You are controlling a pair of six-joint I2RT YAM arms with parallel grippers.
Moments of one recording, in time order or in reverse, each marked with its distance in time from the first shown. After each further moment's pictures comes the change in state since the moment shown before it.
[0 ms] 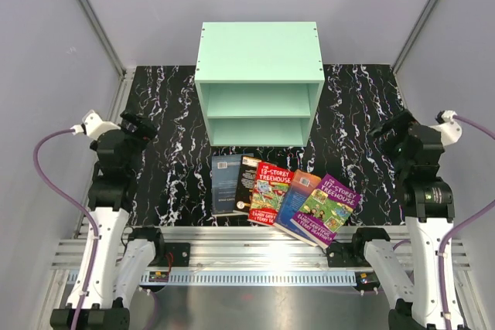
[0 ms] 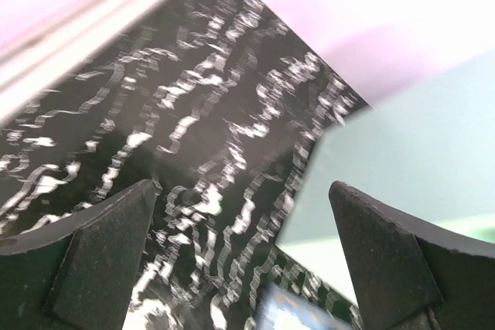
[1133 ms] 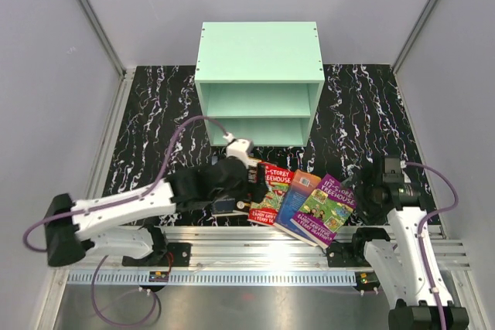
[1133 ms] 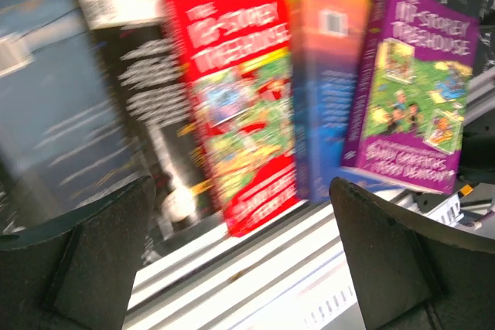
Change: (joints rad) left arm -1.118 0.412 0.134 -0.169 0.042 -0.081; right arm 0.000 -0.024 -0.393 -0.438 -0.332 0.298
